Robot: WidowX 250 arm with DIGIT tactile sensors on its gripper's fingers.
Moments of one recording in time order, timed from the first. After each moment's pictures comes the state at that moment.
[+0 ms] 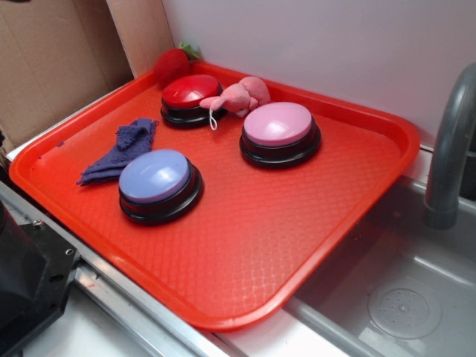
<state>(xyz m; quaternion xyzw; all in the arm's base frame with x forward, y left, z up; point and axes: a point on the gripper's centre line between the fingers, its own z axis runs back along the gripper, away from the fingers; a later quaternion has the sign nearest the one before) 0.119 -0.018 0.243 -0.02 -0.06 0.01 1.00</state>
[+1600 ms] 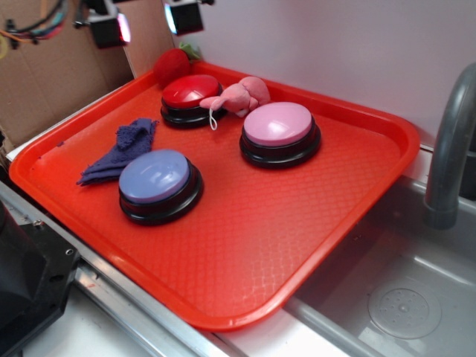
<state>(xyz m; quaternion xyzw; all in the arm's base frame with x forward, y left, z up) 0.269 0.036 0.132 0.02 -0.03 0.48 0.88</state>
